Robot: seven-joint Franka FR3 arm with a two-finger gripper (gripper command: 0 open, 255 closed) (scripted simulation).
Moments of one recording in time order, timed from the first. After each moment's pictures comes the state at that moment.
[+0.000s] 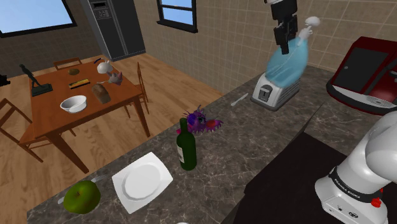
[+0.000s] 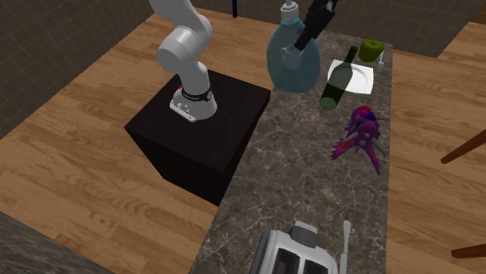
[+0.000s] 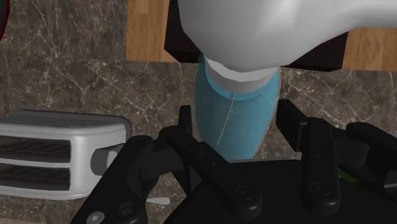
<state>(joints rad) 0.07 -0.20 -0.04 -1.72 -0.19 1.16 -0.19</state>
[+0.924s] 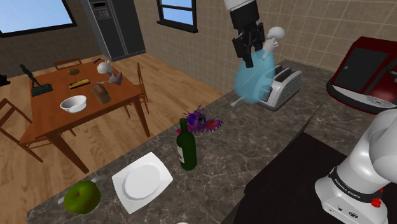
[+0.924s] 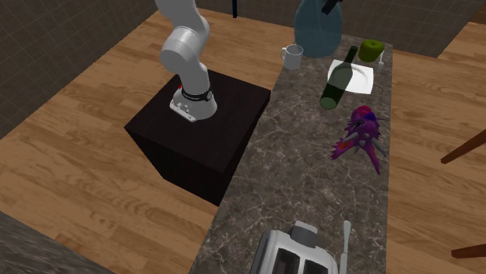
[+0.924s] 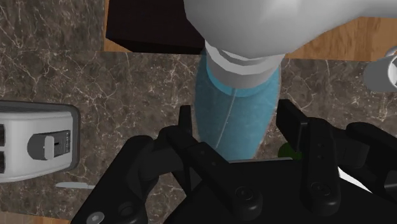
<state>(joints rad) 0.21 -0.03 0.15 -1.54 -0.04 1.10 0.18</state>
